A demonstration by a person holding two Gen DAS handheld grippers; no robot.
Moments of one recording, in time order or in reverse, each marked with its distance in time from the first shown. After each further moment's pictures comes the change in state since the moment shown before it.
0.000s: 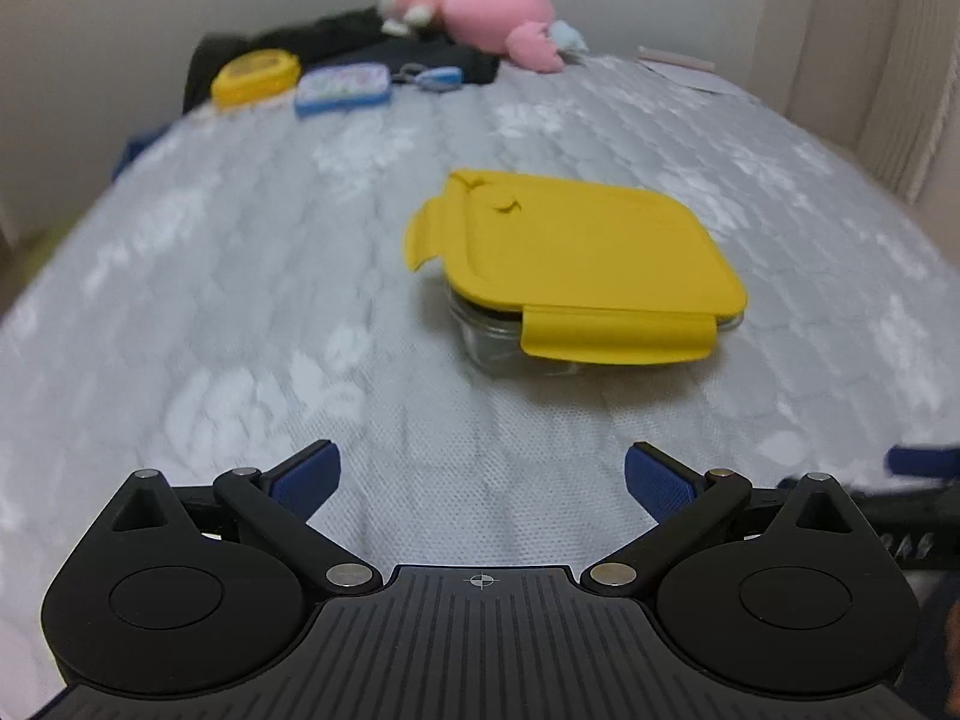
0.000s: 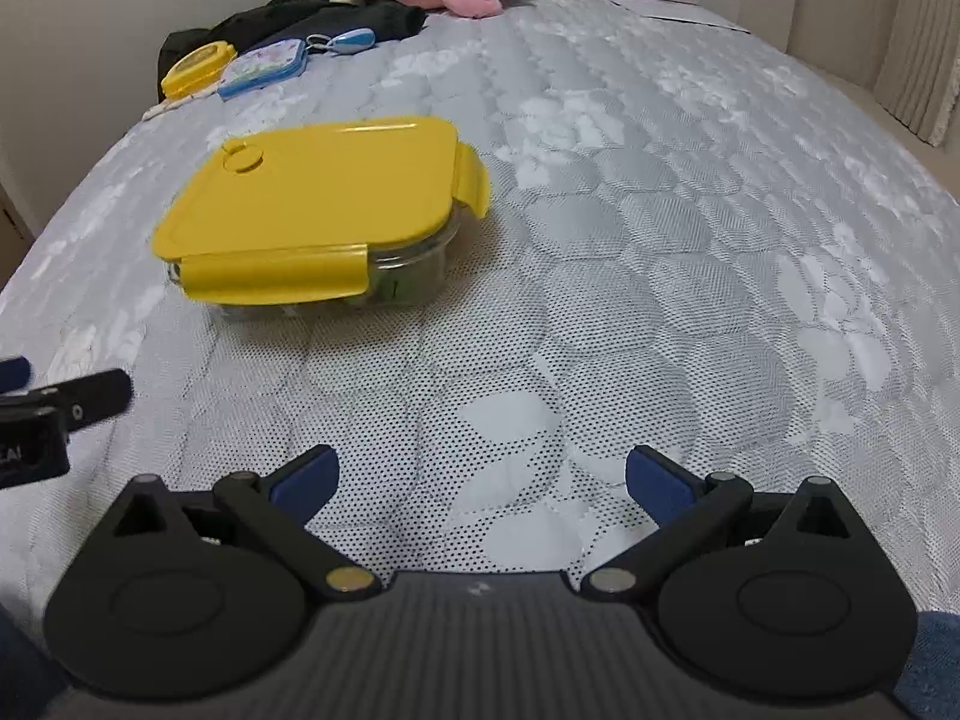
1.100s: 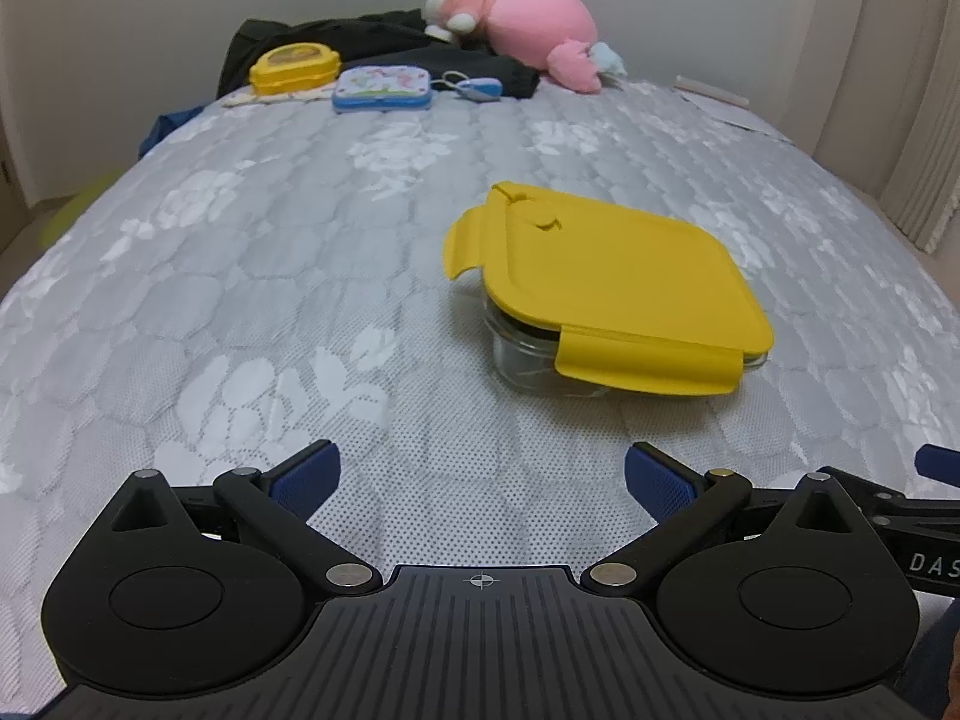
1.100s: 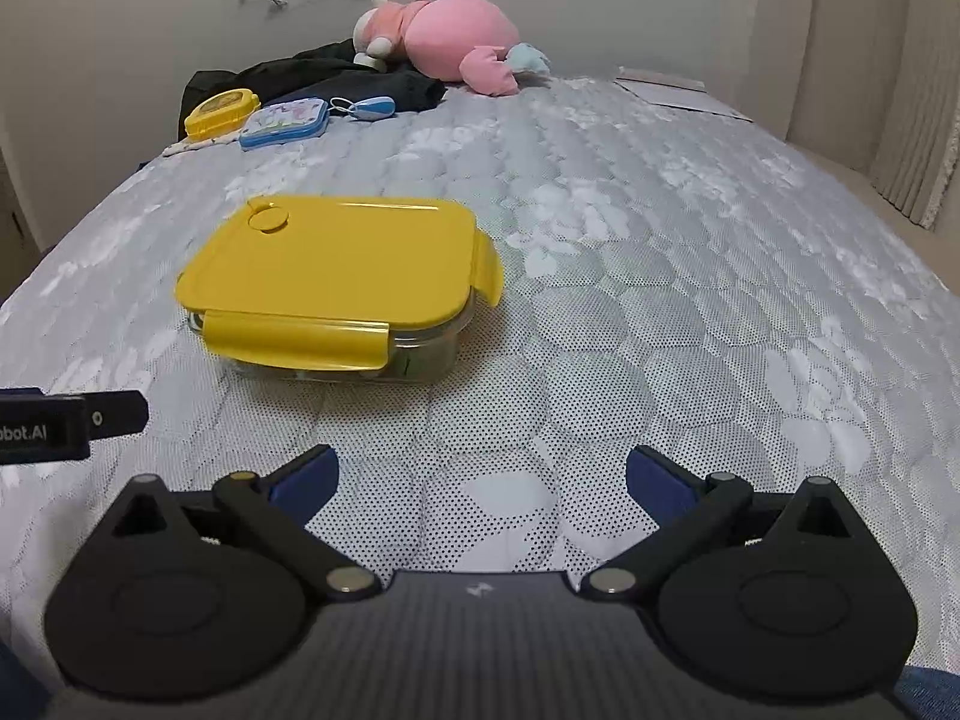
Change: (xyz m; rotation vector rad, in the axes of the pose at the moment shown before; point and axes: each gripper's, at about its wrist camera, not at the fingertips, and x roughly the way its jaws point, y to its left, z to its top) left arm 0.001 0.008 -0.003 -0.067 -0.030 0.017; right arm -0.017 0.007 0.005 -0.059 -0.160 -0.045
